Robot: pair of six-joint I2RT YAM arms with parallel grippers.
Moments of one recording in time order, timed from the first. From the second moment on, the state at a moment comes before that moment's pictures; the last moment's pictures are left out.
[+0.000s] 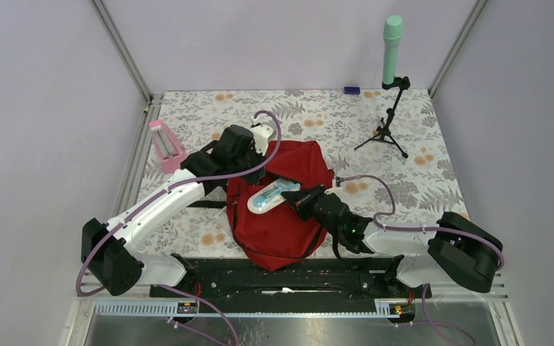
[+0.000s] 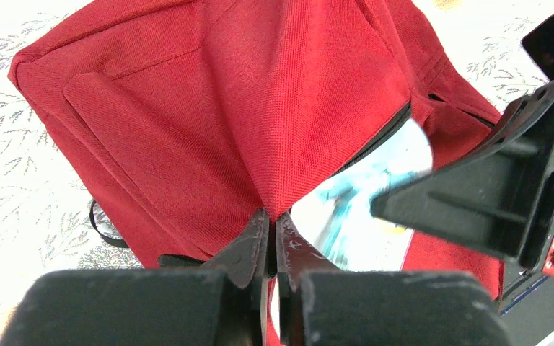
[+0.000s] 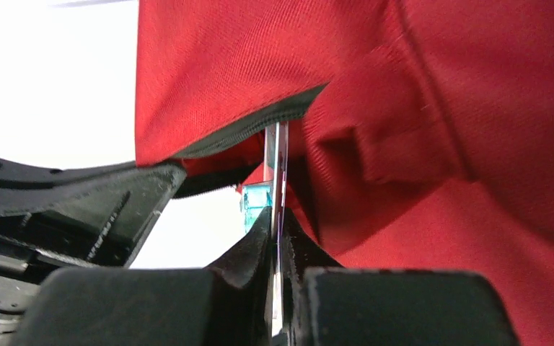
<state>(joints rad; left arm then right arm) -0.67 1.31 1.17 -0.60 0.06 -0.10 1.01 1.34 0.43 0.61 0.34 1.68</state>
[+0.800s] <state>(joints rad) -0.68 1.31 1.19 -0.59 0.10 -0.11 0.90 1.35 0.43 0.68 0.51 1.63</state>
